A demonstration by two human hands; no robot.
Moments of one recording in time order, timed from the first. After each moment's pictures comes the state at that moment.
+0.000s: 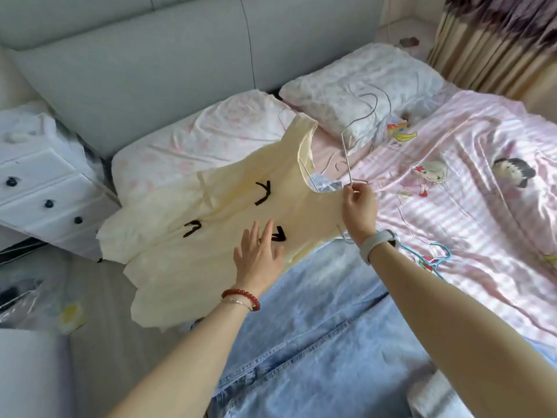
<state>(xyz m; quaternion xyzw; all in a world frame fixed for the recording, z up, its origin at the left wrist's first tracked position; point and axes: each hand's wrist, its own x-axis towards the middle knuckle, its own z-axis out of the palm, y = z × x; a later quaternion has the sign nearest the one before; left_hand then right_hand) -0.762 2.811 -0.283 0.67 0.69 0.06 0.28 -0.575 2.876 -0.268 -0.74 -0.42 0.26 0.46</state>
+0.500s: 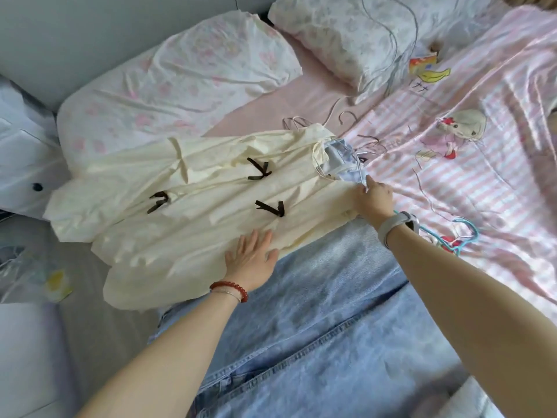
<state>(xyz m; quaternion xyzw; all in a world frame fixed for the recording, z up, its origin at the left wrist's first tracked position) -0.744 2.844 -0.414 0.66 0.64 -0.17 0.36 -0.497 2.925 -0.423 -0.81 -0.49 0.30 0.12</state>
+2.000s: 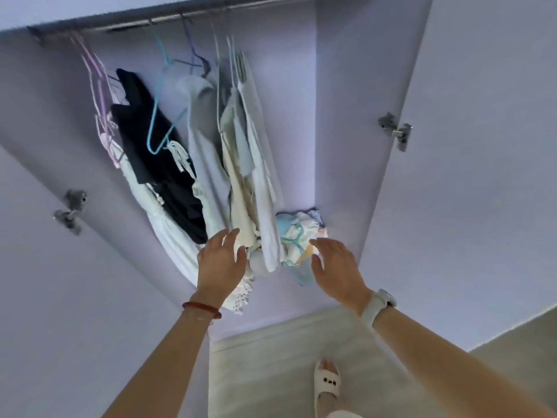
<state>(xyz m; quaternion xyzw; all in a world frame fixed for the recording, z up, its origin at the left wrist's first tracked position) -0.951 1.857 -0.153 -0.13 0.97 0.16 -0.13 -0.994 2.074 -0.170 0.19 -0.93 0.29 0.07</state>
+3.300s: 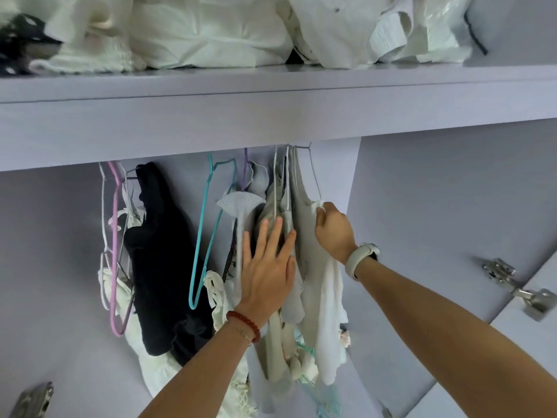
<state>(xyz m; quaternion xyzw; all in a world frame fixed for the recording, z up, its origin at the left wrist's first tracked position) -1.239 1.715 -0.074 0.04 0.95 0.03 -0.32 -1.328 1.841 -0.019 0.13 -0.92 0.35 0.14</state>
